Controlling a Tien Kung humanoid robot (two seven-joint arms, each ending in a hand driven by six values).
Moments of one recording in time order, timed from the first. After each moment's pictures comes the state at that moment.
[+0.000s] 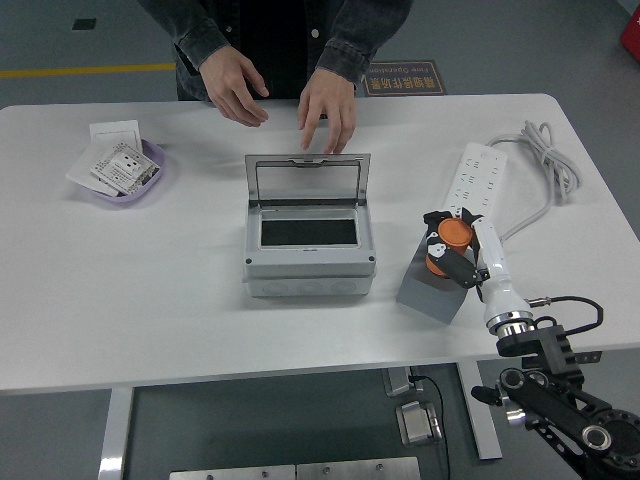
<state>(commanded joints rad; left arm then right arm) 0.01 0.22 -0.46 -0.18 0.72 0.06 0.26 0.15 -0.34 0.83 1.43 -1.20 -0.65 0.21</state>
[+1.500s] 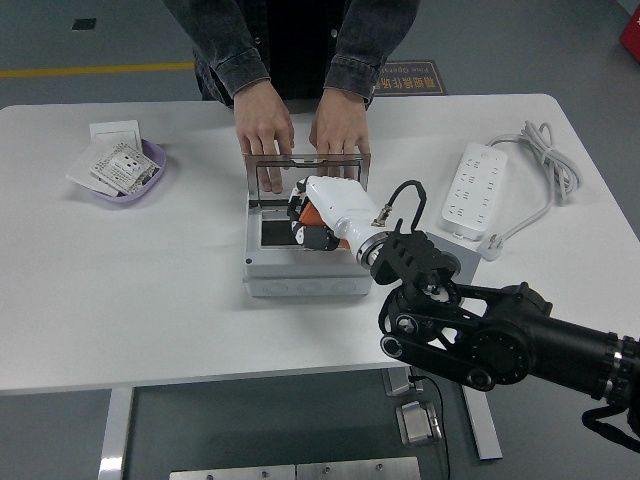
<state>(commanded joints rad) 0.01 0.23 -0.58 -0.18 0.85 0.05 0.30 0.80 -0.15 0.30 1.25 -1.75 -0.40 -0.46</state>
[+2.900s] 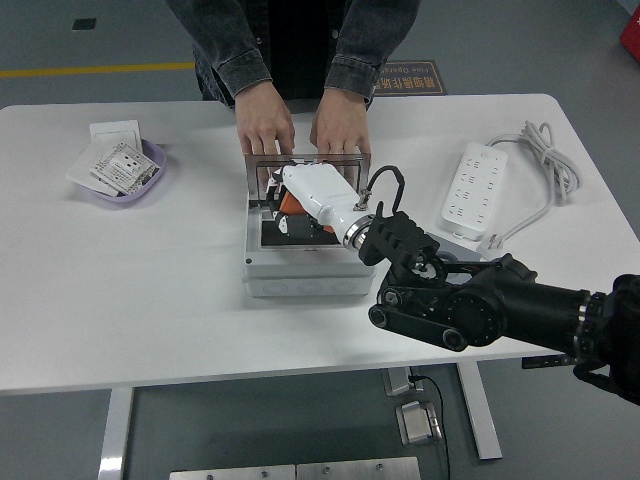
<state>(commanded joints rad) -0.01 0.23 -0.55 -0.18 0.84 0.05 0.30 0.96 -0.09 0.07 1.00 -1.51 -0.54 -0.18</state>
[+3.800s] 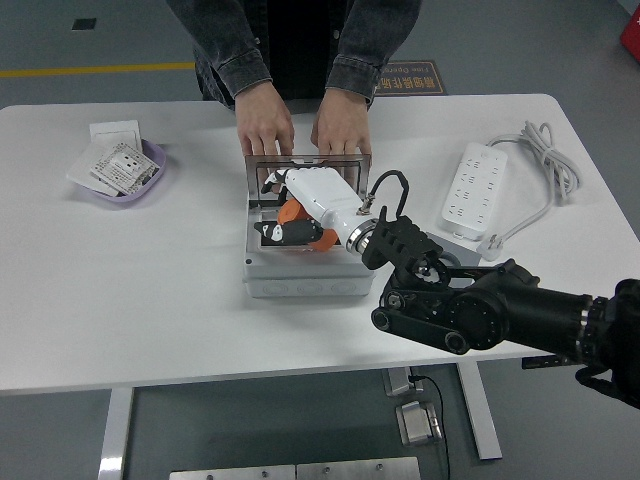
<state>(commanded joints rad) -0.01 0.22 -0.51 -0.18 0.83 0.04 0.30 0.95 -0.10 0.09 1.00 -1.50 -0.54 -0.16</state>
